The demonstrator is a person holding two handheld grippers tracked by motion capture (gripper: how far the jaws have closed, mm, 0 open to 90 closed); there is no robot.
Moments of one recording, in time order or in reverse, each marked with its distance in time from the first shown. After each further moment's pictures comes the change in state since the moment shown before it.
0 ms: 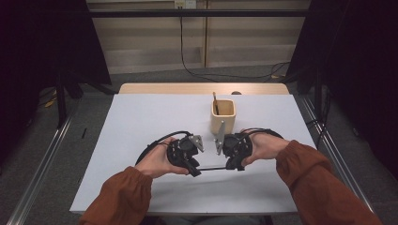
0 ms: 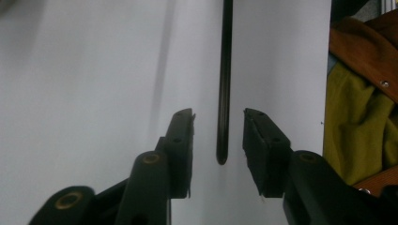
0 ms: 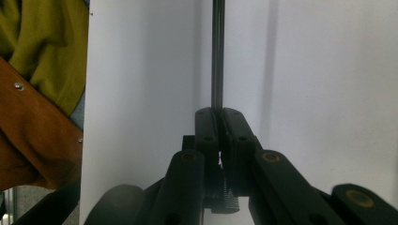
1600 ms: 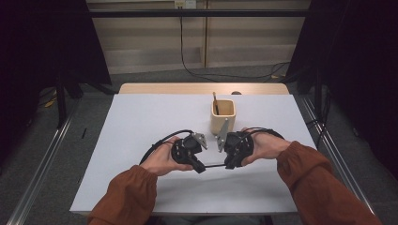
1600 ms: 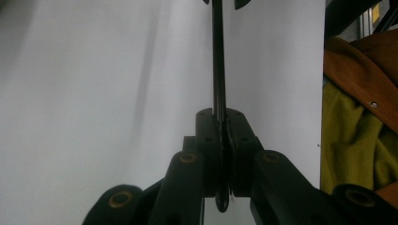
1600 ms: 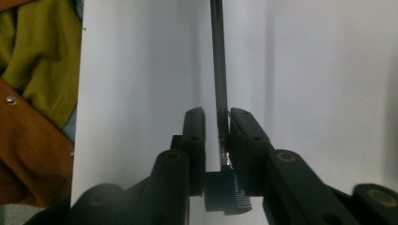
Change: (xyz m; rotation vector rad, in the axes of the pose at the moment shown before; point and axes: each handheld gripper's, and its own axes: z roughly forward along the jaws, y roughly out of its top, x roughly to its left) left arm 0.009 0.005 0.012 -0.027 -0.041 -0.026; right arm -0.001 -0.006 -0.002 -0.063 -0.028 0.029
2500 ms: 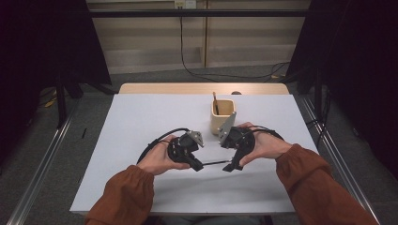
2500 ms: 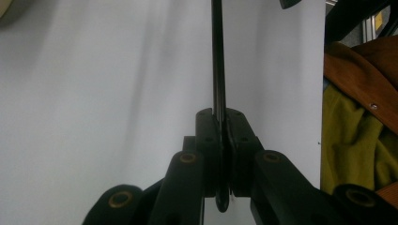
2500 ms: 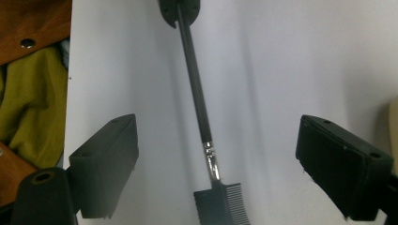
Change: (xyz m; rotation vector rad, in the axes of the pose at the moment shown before) left arm 0.000 -0.006 -0.011 -0.037 0.010 -0.011; right arm -0.005 -0.004 -0.007 -0.174 -0.068 0.081
